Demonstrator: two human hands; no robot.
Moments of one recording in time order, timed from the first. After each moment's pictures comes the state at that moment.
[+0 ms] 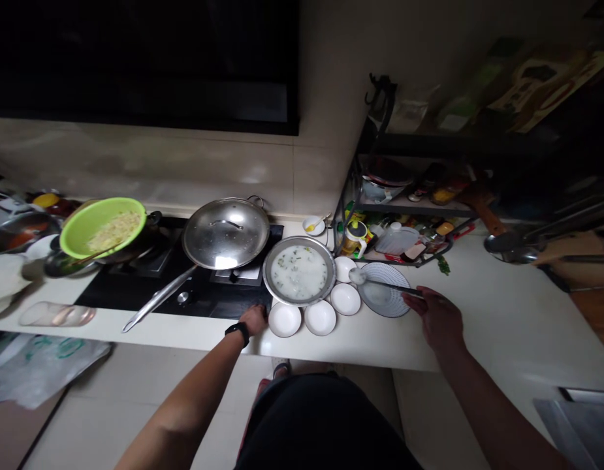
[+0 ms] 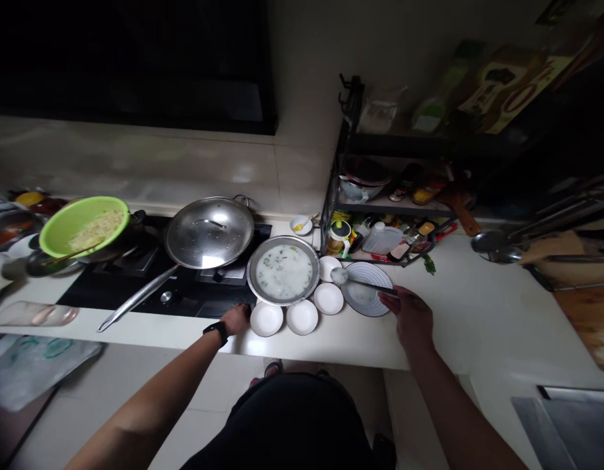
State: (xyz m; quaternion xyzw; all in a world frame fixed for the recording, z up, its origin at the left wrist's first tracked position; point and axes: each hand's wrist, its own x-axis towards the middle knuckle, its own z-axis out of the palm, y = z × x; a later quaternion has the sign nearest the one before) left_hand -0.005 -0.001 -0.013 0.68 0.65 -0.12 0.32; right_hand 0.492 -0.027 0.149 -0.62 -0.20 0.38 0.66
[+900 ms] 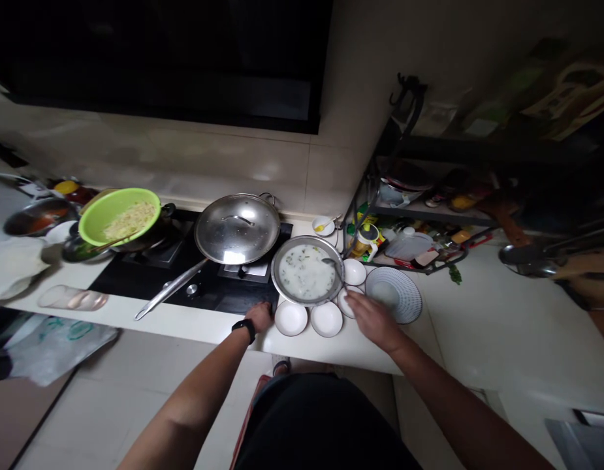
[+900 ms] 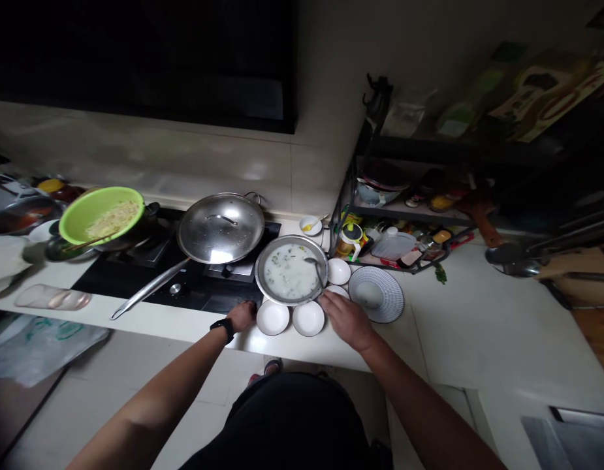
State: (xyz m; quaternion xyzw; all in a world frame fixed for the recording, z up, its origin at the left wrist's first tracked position) left_hand -0.005 -0.004 -0.011 0.68 0.65 -0.11 0.32; right_hand 0.381 -0.016 0.132 -0.40 -0.89 0.03 0.23
